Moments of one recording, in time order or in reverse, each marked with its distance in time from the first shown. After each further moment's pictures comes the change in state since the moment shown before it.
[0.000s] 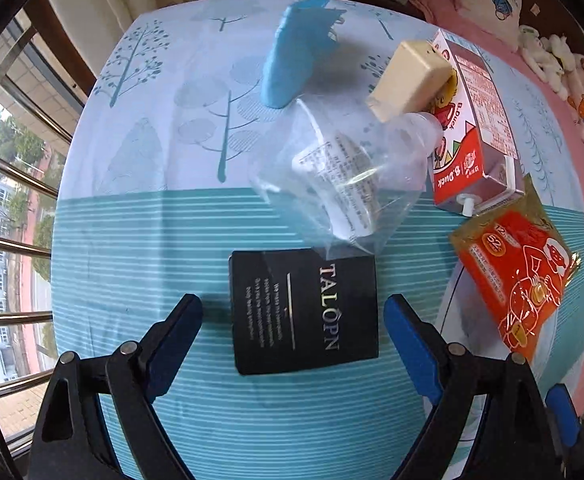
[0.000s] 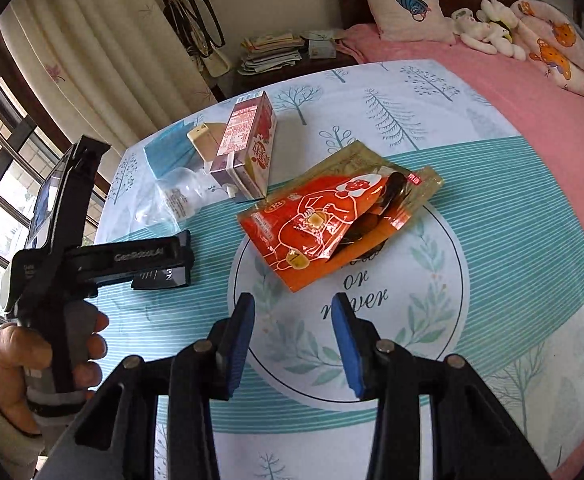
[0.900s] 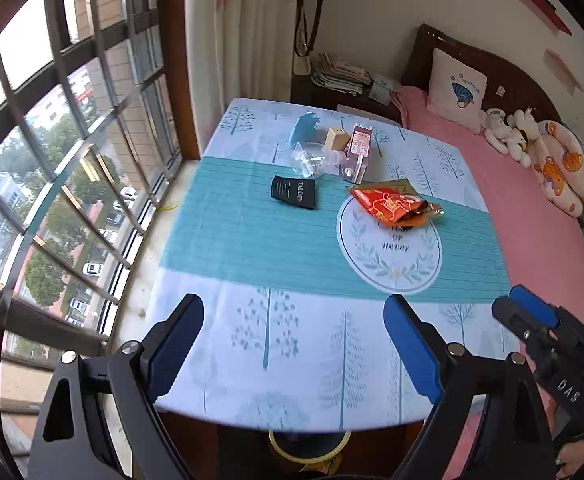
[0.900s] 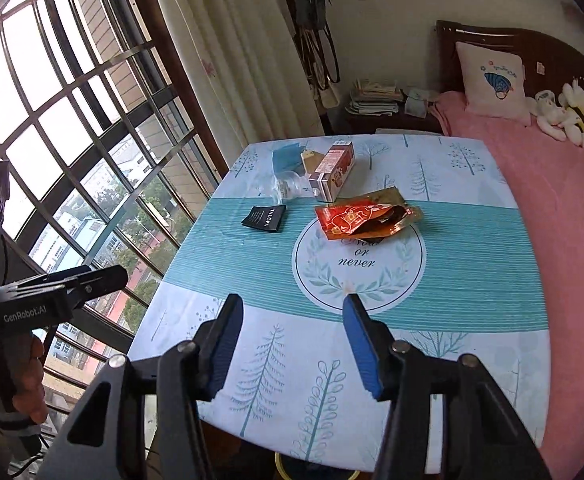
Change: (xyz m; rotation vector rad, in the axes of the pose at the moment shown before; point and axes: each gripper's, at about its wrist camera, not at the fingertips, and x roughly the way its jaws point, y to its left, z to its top) left arm -0.247 -0.007 -0.247 -0.130 -0.369 -0.027; right arm -0.169 -0.045 -0.060 -0.332 -0.110 0.267
